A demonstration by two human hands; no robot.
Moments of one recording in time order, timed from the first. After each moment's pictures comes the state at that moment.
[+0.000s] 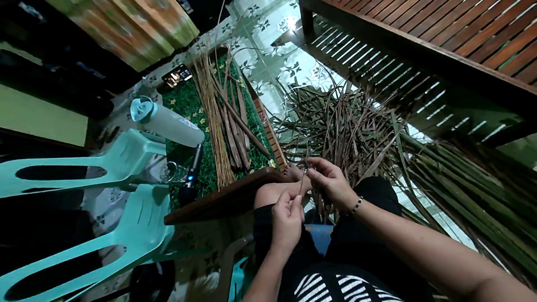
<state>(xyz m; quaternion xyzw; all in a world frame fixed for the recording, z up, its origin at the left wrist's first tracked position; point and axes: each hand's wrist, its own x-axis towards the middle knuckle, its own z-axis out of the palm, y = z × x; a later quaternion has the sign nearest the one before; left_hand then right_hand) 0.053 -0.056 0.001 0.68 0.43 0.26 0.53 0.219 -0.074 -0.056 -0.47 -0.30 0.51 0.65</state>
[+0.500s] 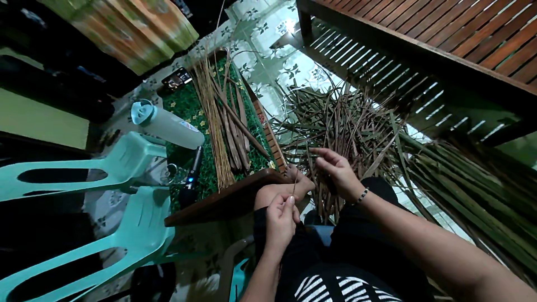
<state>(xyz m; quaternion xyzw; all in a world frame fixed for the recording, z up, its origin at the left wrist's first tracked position) 0.043 -0.050 0.006 0.62 0.46 0.24 0.59 0.248 -0.067 -0.061 -0.48 -0.30 0.49 0.66</state>
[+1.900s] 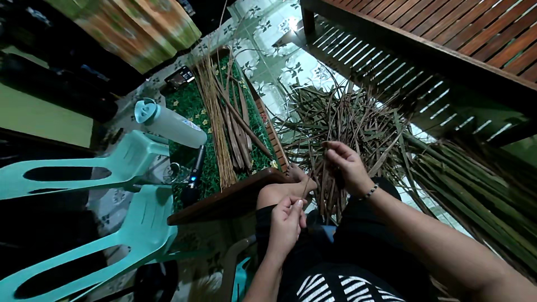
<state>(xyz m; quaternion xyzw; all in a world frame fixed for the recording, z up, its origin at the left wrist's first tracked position) 0.039 -0.053 0.008 0.62 0.42 0.22 0.63 0.260 -0.069 -0.056 -0.48 -0.27 0.48 0.68</state>
